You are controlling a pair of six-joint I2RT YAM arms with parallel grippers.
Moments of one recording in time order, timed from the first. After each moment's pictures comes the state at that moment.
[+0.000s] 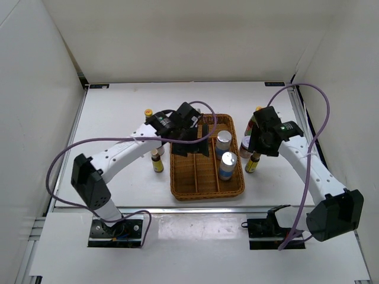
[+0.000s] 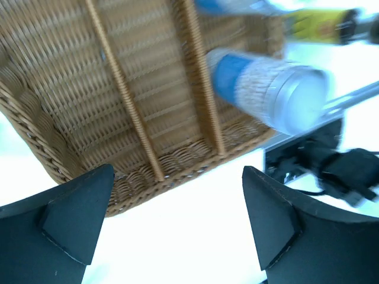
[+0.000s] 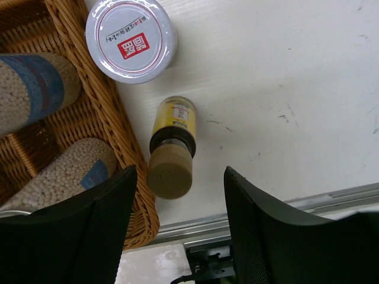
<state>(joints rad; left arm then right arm) -0.83 1.65 1.54 -0.93 0.10 -0.69 0.37 1.24 1.15 -1.04 0.27 0.46</state>
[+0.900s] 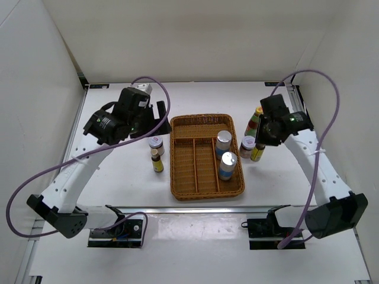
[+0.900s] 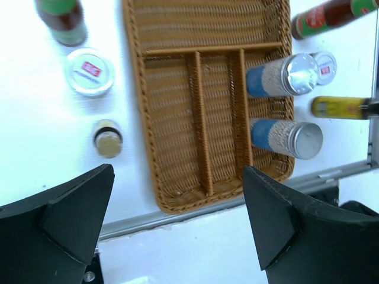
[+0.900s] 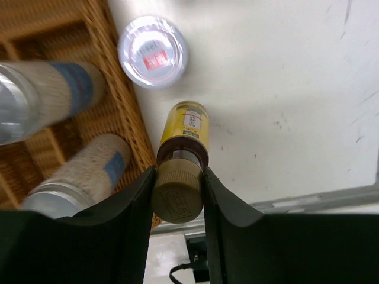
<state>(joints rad) -0.59 1.31 1.62 -1.07 -0.07 -0.58 0.33 1.28 1.28 -1.12 0.21 0.42</state>
